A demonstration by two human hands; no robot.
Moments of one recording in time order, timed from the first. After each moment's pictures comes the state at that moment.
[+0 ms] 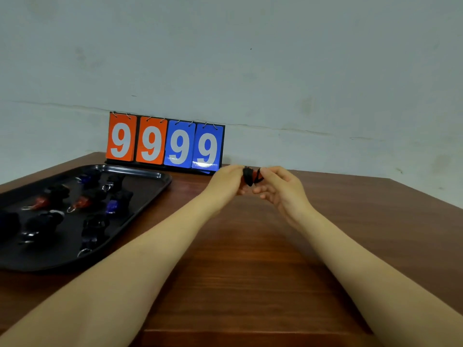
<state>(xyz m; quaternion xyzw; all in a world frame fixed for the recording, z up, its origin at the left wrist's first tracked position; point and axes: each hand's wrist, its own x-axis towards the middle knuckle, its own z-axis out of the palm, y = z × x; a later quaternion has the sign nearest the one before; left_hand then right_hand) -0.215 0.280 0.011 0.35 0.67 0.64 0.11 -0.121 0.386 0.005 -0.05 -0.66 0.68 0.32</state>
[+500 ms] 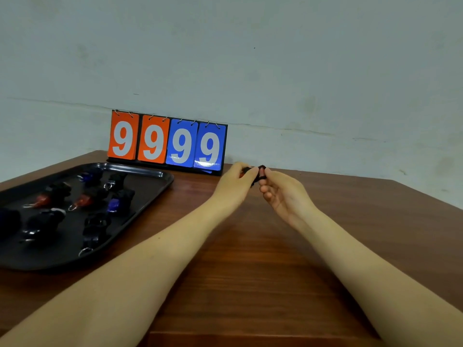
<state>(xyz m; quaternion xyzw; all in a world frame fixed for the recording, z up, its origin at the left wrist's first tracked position) -0.207 0.284 0.003 0.38 0.68 0.62 0.05 -0.126 0.383 0.007 -0.07 -0.59 0.76 0.27</state>
